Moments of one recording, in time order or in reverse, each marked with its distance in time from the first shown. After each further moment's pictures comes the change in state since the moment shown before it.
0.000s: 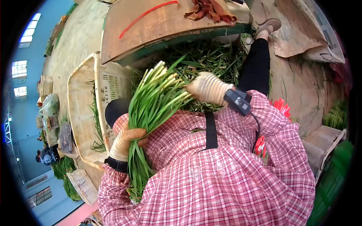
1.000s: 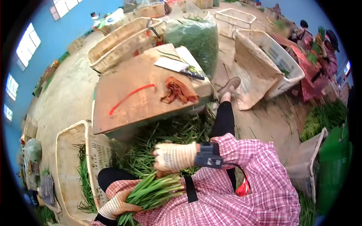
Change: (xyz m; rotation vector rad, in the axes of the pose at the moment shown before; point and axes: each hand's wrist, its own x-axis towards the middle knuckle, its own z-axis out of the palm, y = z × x) left_hand -0.014 0.030 -0.002 0.475 -0.306 -0.149; right_hand 0.008 -0.033 -0.083 -0.144 0.273 -0.626
